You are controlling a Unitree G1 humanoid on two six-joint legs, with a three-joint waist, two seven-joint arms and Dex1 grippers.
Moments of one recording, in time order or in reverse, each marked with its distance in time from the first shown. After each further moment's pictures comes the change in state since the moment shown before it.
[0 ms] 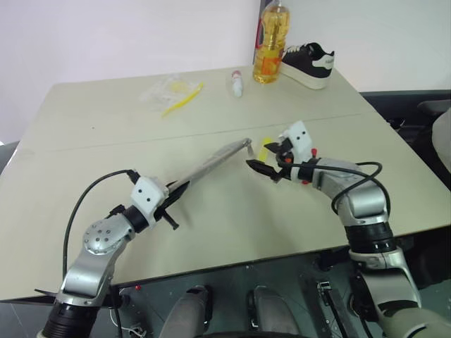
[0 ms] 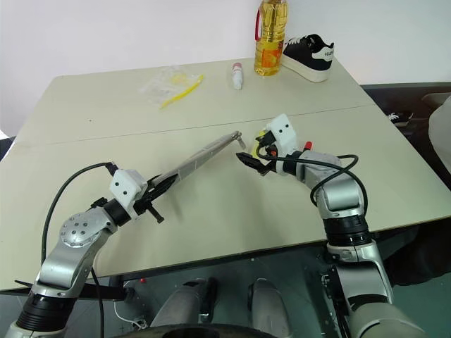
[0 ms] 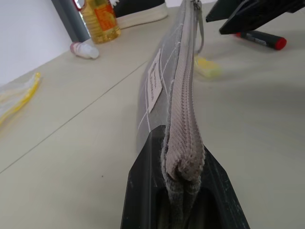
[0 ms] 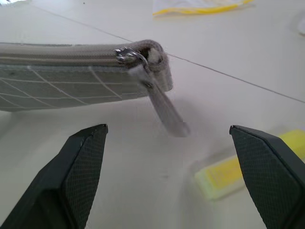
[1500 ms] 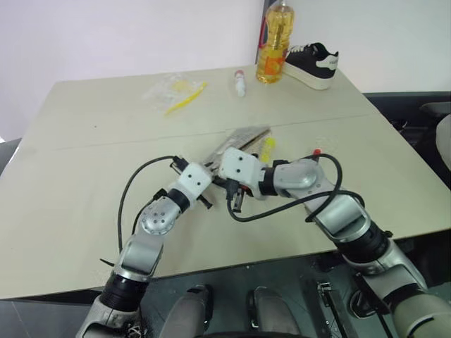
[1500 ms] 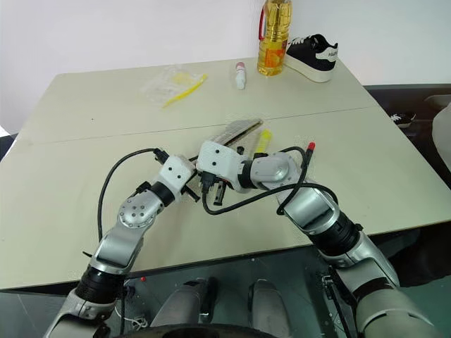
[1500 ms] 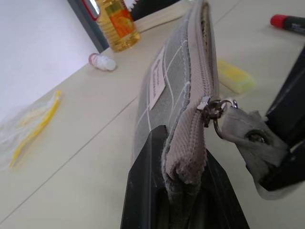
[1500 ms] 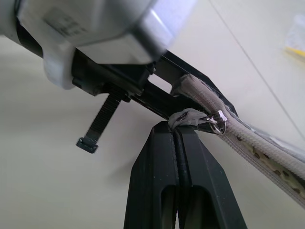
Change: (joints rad) left arm -0.236 -0.245 -0.204 0.118 0.375 0.086 0.236; right arm -0.117 -0.083 0.443 -0.395 -0.158 0.132 0.094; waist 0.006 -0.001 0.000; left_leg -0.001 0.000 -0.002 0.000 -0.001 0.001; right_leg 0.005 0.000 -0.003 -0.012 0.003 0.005
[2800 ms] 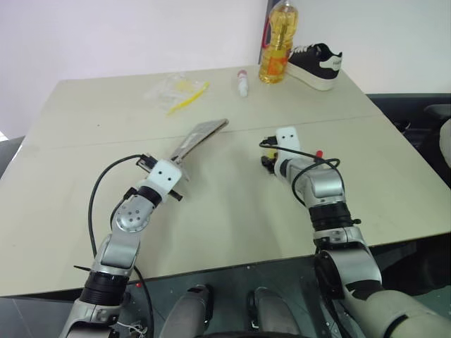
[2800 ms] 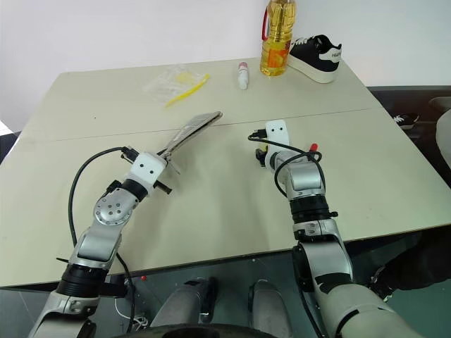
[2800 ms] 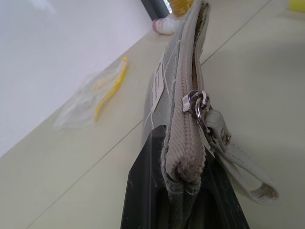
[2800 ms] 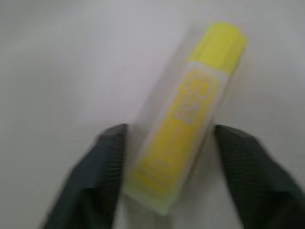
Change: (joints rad) left arm 0.029 0.093 0.154 0.121 0.039 -0.128 0.054; right arm -0.065 0.316 -0.531 0.754 0.001 0.044 -0.685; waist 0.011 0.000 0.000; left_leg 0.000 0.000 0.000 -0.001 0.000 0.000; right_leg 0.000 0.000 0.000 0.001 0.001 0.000
